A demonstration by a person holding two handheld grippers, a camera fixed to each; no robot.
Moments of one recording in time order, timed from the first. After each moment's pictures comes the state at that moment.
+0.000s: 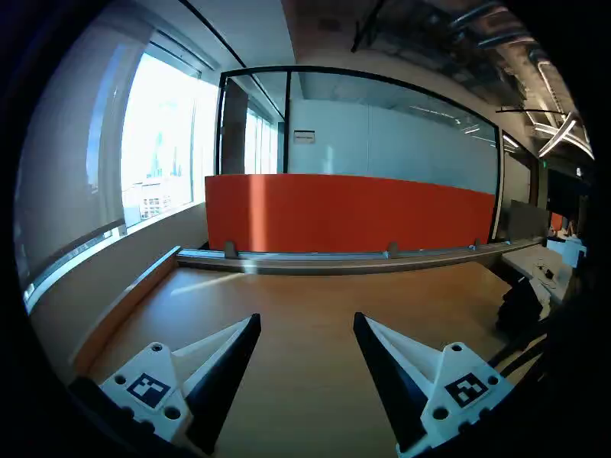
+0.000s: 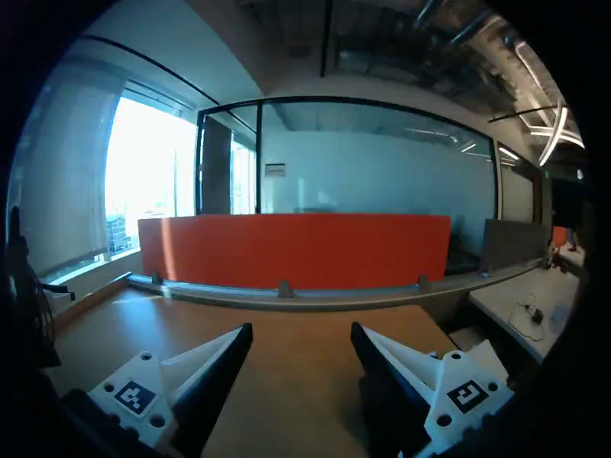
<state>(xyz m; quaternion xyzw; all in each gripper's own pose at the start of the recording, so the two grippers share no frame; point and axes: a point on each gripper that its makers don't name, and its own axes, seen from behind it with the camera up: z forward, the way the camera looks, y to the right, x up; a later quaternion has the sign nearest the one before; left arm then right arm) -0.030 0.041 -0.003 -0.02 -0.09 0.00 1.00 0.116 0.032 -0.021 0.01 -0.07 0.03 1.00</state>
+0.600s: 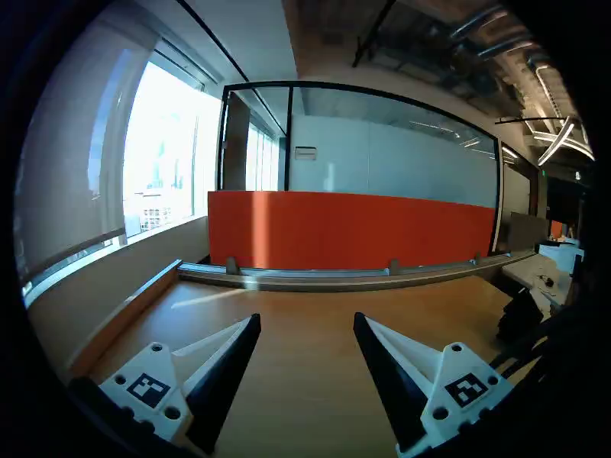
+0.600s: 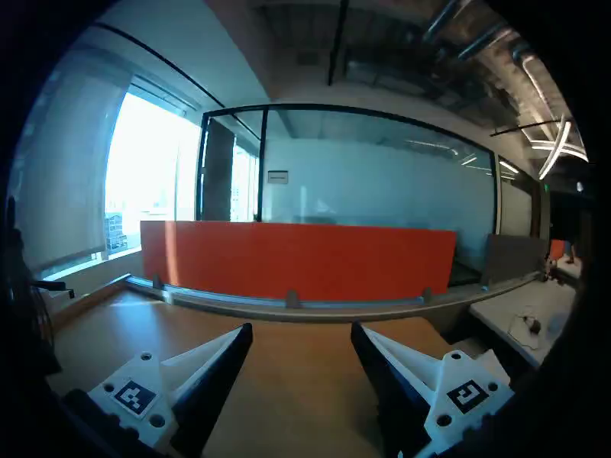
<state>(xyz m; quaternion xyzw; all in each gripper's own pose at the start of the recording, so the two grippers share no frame) -0.016 0.033 0.002 -0.02 -0.05 -0.01 1.00 0.131 -0.014 -0.010 0.01 -0.06 0.02 1.00</state>
